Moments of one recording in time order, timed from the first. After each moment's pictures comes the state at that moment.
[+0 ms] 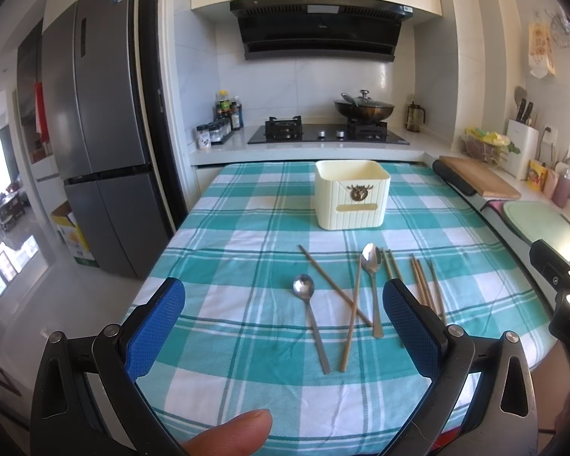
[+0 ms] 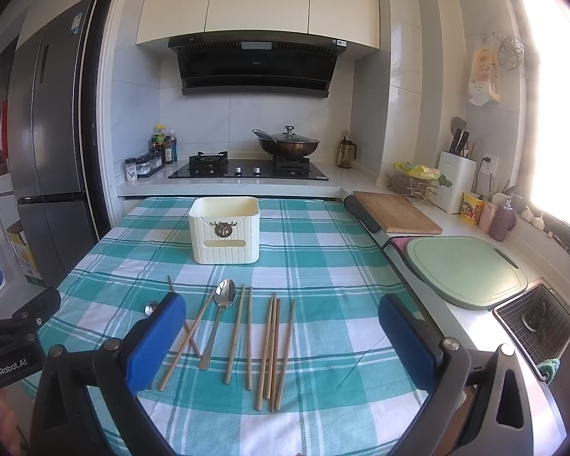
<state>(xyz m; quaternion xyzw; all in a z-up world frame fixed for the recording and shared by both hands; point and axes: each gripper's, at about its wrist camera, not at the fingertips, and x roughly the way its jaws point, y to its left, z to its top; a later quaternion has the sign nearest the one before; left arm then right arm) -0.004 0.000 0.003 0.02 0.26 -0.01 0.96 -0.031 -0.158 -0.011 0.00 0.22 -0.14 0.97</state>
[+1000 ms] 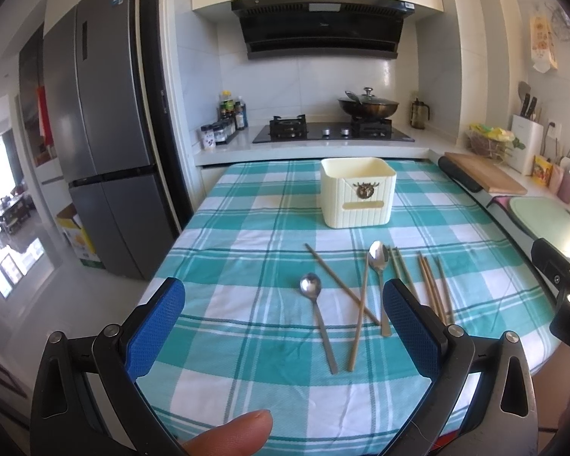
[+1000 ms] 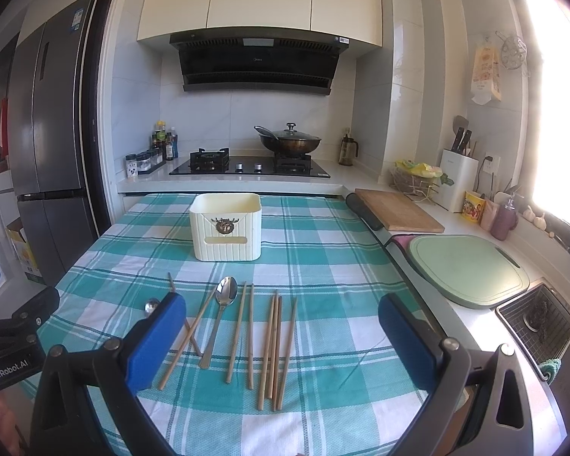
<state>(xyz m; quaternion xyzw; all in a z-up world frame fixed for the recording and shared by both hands) 0.001 0.008 -0.010 0.03 0.27 0.00 0.96 -0.028 -0.164 -0.016 -0.01 0.22 -0.13 0.97</state>
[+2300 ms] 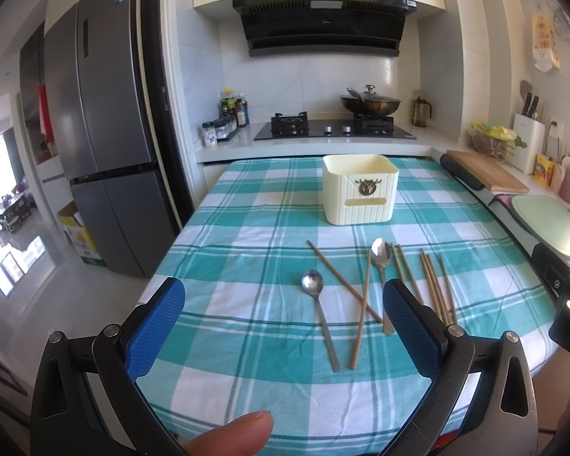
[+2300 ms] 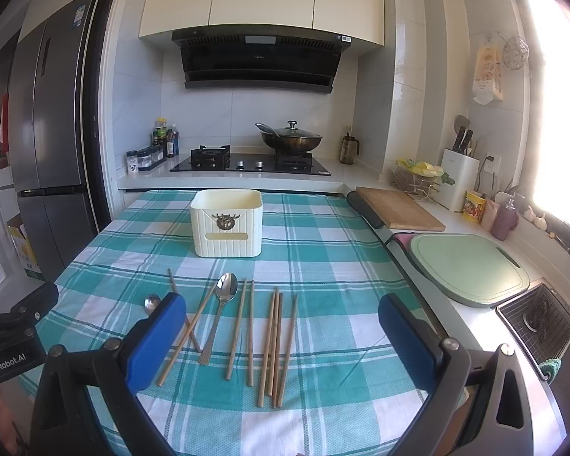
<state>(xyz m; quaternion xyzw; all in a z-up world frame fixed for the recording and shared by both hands) 0.002 0.014 -0.015 0.03 0.27 0.00 0.96 -0.030 -0.164 -0.023 -0.01 0.23 -0.13 0.96</state>
